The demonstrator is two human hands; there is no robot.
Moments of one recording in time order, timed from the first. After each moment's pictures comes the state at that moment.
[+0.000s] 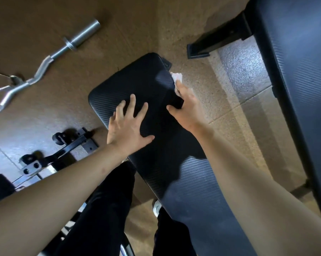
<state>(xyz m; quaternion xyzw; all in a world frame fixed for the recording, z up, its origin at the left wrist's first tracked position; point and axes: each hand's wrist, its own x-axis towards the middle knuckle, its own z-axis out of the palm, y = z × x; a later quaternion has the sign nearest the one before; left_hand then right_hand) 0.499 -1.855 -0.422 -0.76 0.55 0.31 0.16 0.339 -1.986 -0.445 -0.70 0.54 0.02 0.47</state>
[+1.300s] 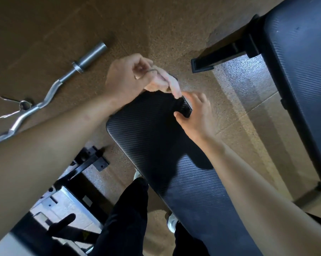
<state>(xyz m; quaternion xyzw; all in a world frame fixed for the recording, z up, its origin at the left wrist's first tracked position) 0.630 -2.005 -0.420 -0.73 0.52 0.35 -0.28 0.397 -2.005 -0.423 -0.71 0.60 0.00 0.37</state>
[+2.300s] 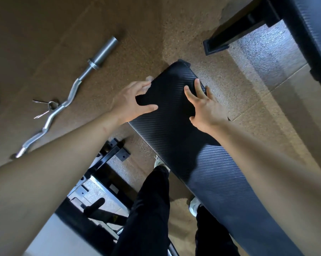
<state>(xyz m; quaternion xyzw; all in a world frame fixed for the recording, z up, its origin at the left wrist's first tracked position) 0.647 -1.916 -0.446 -0.72 0.50 0.47 -0.09 0.393 -1.979 -0.437 -0.78 0.49 0.26 0.30</state>
